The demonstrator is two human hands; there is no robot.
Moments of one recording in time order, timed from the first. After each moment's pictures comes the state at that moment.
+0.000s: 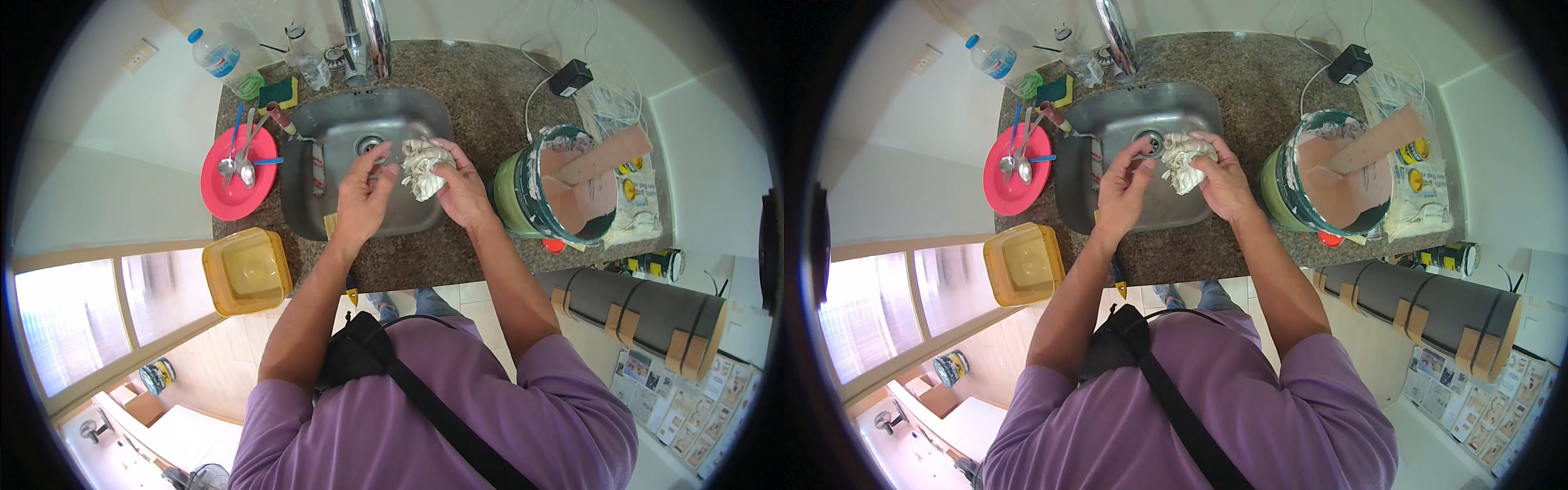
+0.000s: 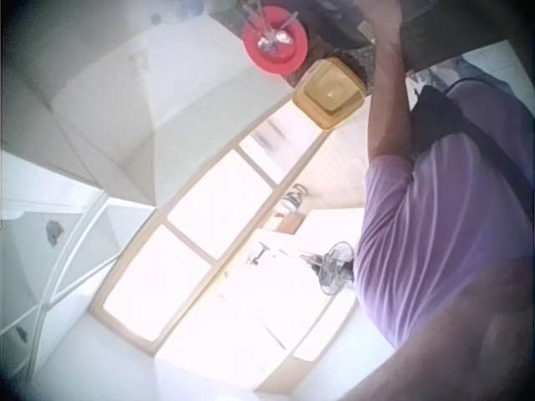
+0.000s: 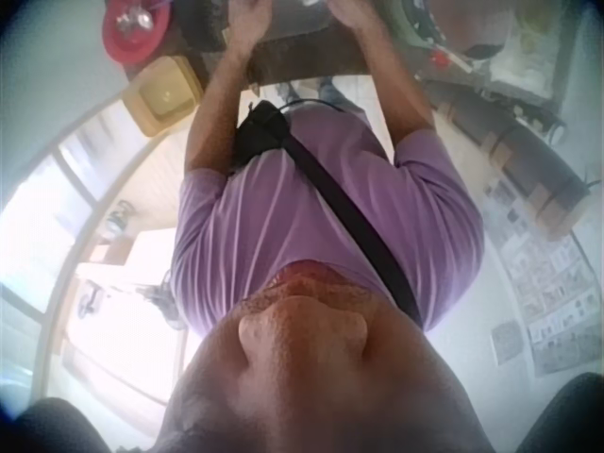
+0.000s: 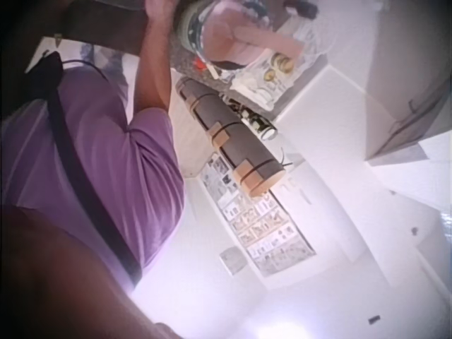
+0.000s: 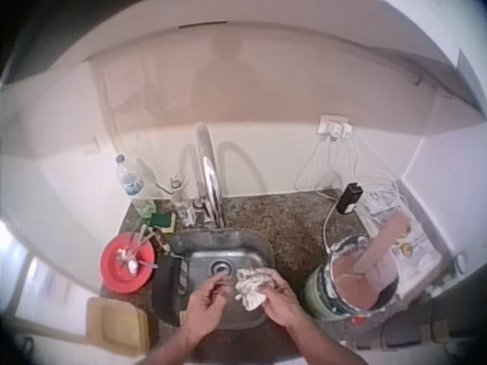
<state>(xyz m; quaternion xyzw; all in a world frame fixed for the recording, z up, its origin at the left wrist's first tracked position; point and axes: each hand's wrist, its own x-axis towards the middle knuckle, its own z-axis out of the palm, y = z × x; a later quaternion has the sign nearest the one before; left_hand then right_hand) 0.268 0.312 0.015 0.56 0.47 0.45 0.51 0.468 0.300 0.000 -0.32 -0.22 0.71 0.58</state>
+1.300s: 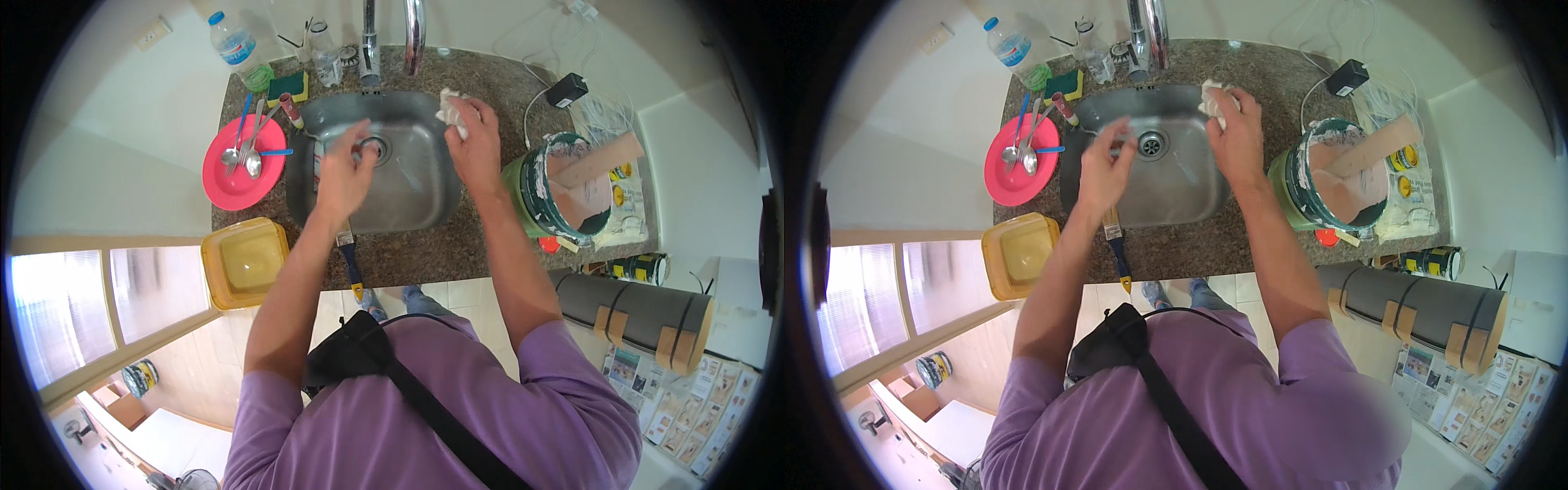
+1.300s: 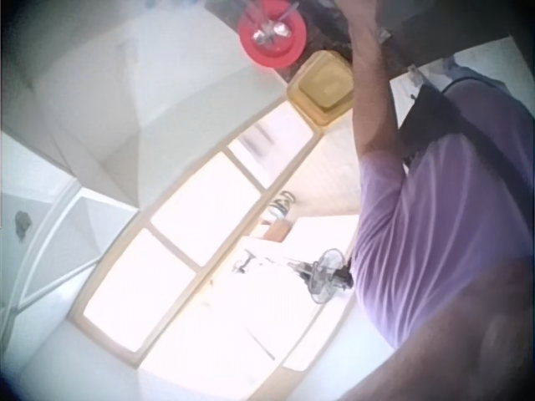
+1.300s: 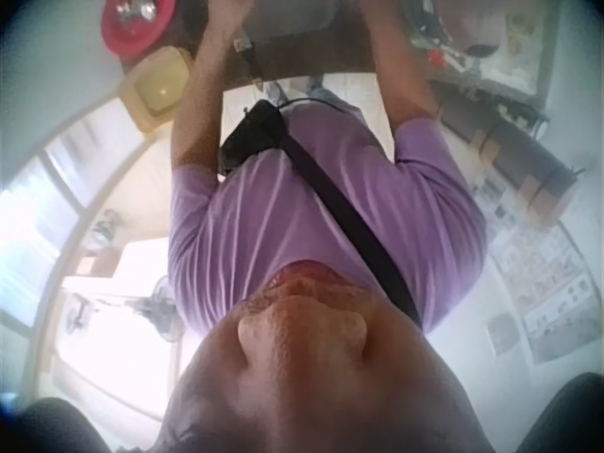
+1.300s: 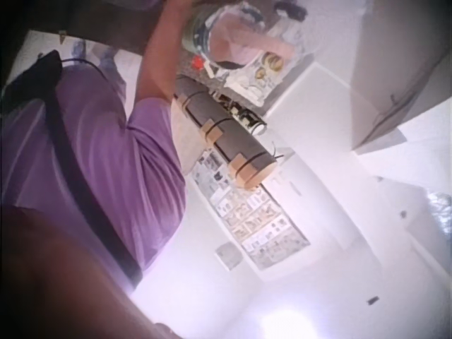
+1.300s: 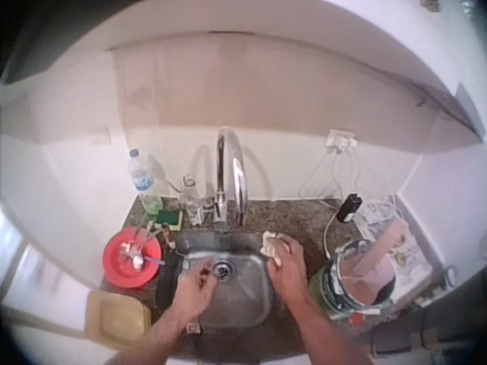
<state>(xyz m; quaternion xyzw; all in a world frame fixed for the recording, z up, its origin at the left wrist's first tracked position) 0.223 0.341 0.035 0.66 0.52 0.42 0.35 0.469 0.338 0.053 -0.60 -0.67 0.01 0.44</state>
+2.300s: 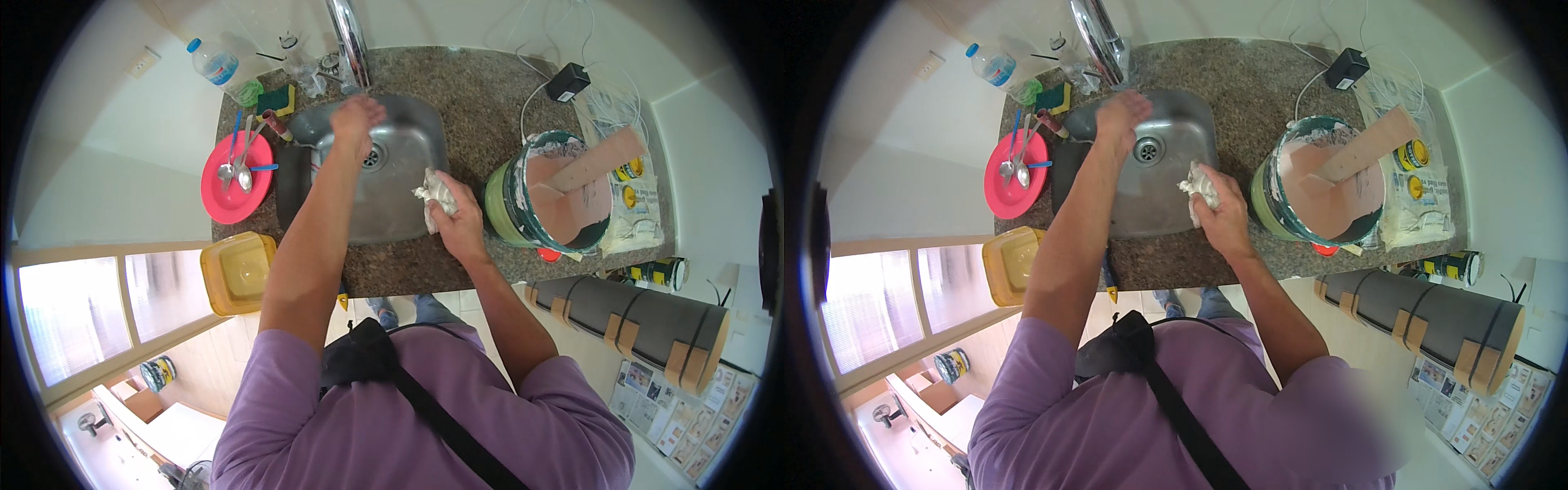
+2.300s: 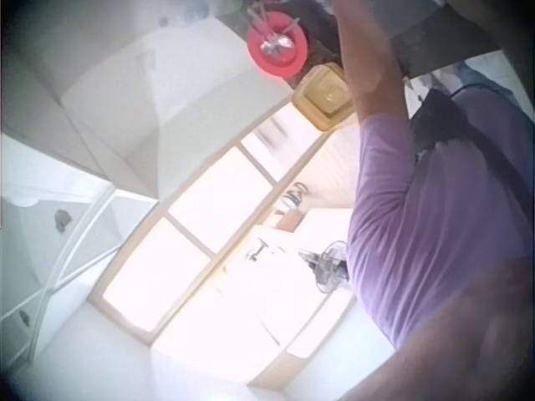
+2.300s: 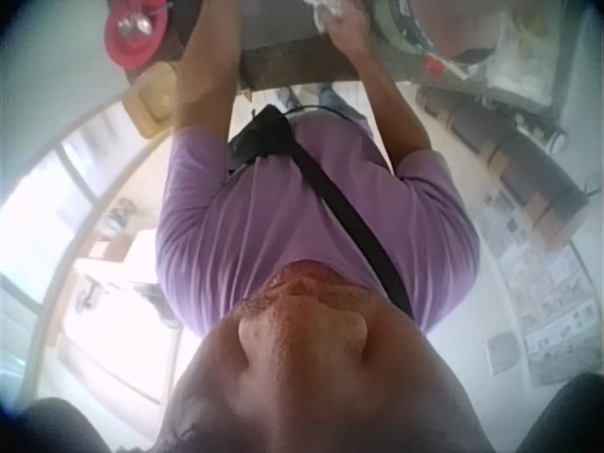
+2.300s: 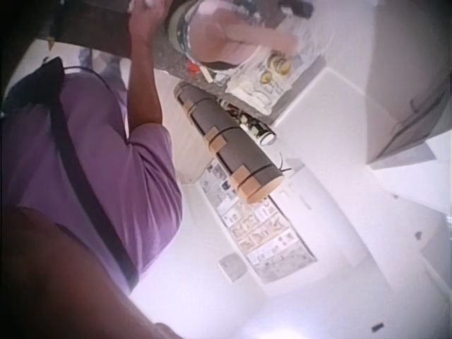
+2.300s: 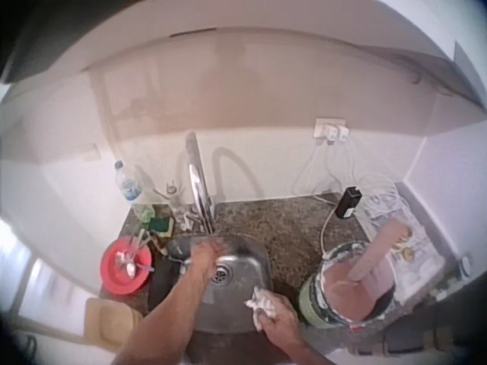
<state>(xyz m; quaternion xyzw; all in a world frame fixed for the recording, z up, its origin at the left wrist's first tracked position) 0.307 0.478 -0.008 0.25 0.56 0.55 0.57 0.484 0.244 -0.009 -0.63 -0.55 0.31 0.46</state>
